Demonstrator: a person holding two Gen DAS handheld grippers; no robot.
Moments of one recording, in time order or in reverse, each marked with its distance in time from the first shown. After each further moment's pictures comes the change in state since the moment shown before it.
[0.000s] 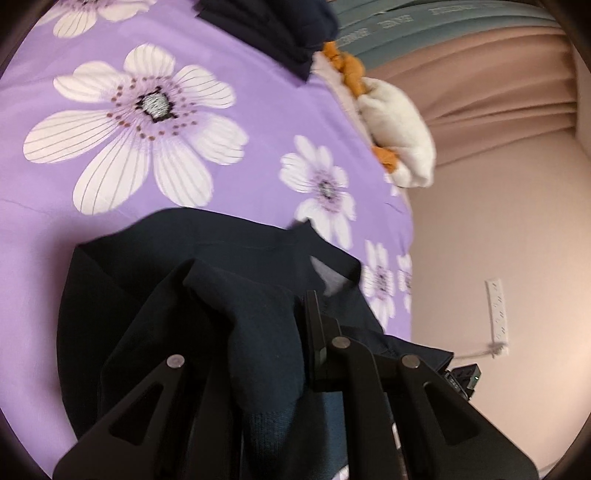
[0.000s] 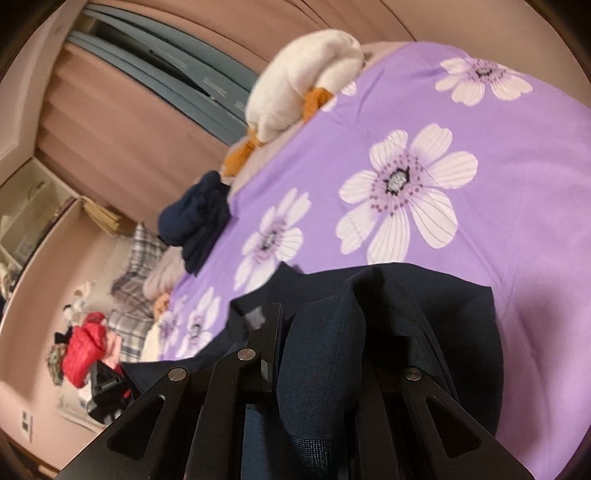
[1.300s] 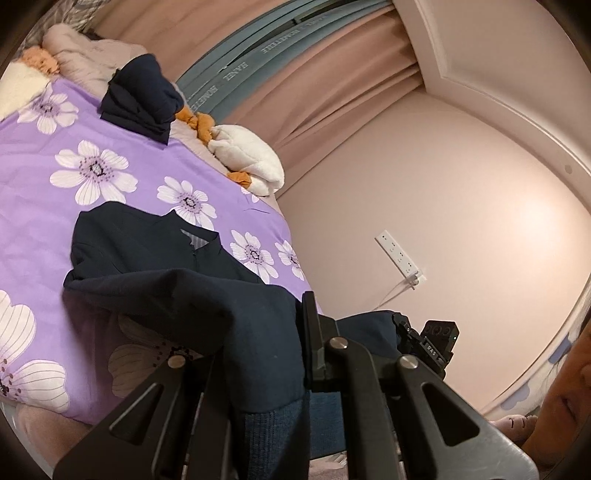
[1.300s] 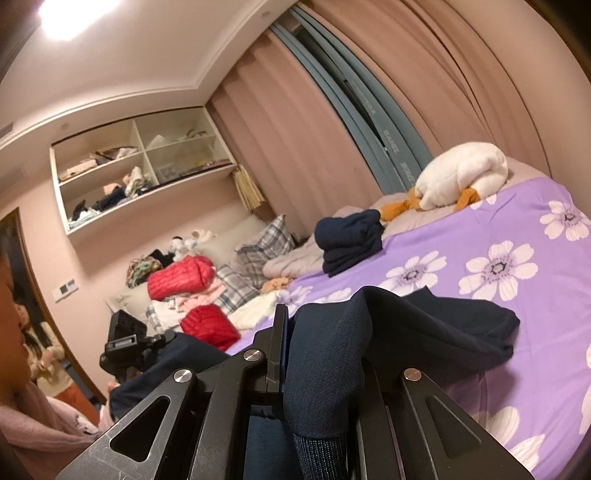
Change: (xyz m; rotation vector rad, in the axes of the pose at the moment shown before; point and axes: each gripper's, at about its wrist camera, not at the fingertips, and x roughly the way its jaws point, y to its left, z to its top) left arm -0.234 -0.064 -0.228 0.363 -0.210 -0.368; right arm -0.195 0.100 -0.124 -0.484 -0.197 0.384
